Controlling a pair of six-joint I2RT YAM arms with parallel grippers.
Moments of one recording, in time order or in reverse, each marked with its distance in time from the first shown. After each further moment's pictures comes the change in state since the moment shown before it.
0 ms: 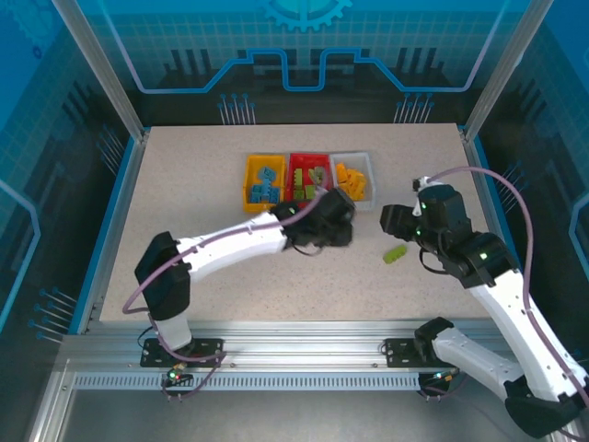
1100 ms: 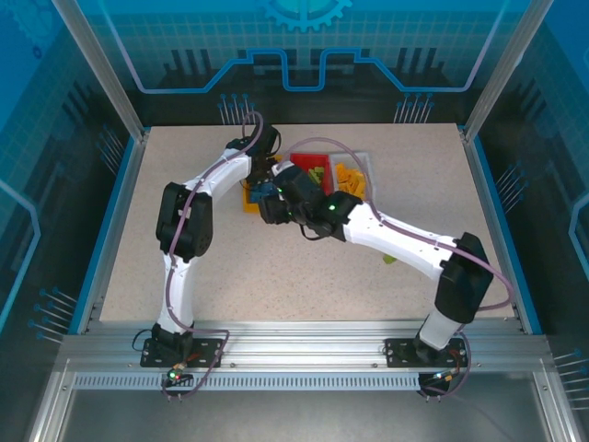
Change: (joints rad) left arm 0.571 0.449 0.371 -0.097 -0.011 0.232; right arm 0.457 0.752 0.301 0.450 0.102 -0.056
